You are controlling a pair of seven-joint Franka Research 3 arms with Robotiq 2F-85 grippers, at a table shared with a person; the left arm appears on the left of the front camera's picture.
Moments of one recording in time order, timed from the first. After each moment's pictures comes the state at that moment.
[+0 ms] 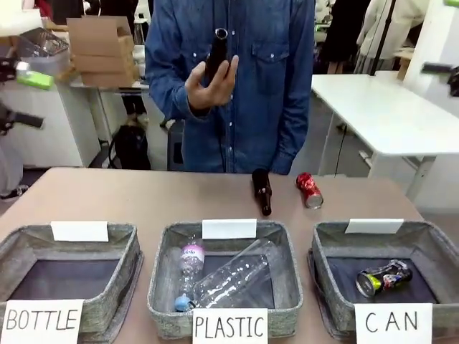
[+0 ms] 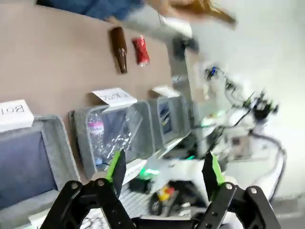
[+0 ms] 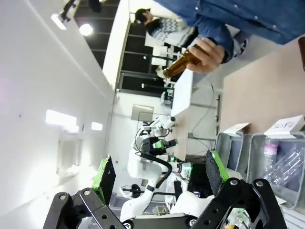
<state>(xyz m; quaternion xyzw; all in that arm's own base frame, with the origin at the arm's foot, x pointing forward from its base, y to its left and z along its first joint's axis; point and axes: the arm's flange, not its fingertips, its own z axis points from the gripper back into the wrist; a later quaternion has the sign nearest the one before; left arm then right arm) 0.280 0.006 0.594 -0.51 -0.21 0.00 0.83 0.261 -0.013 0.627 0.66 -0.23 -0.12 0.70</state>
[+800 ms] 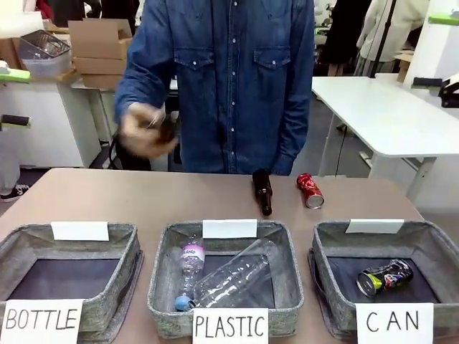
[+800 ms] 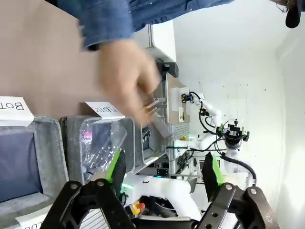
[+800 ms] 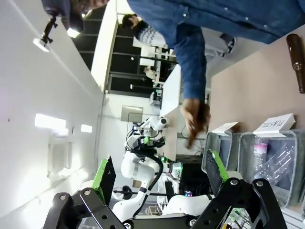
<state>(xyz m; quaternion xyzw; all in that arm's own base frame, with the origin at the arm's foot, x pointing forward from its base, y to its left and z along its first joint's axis) 0.286 0.037 0.578 -0.56 -0.21 0.07 0.80 0.266 -0.010 0.620 0.64 -0.23 -0.12 0.72</state>
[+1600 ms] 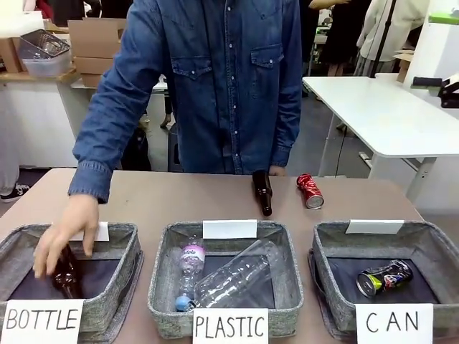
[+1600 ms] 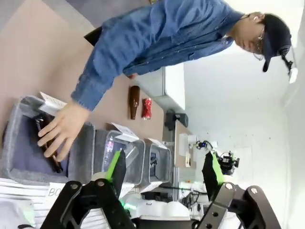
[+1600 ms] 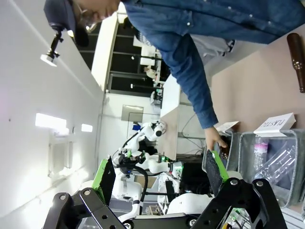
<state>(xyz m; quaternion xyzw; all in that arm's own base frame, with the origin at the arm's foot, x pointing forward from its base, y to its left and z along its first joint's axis) 0.162 0.153 0.647 -0.50 -0.31 0.17 0.79 0.266 -0.010 0.620 0.64 -0.23 -0.12 0.72</state>
